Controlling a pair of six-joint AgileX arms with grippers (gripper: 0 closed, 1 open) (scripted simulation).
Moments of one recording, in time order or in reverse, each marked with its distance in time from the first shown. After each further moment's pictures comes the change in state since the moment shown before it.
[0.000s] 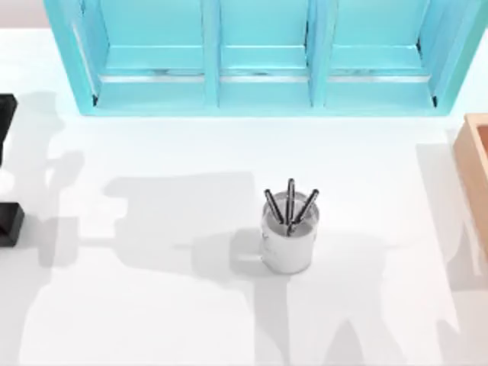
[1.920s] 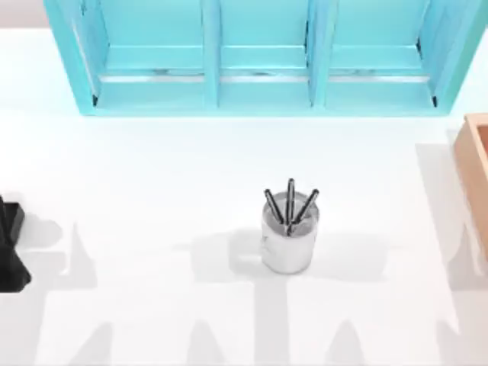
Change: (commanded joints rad) left arm -0.119 -1.861 -1.602 1.312 -0.001 -0.144; right arm 0.000 0.000 0.000 0.000 0.000 0.000
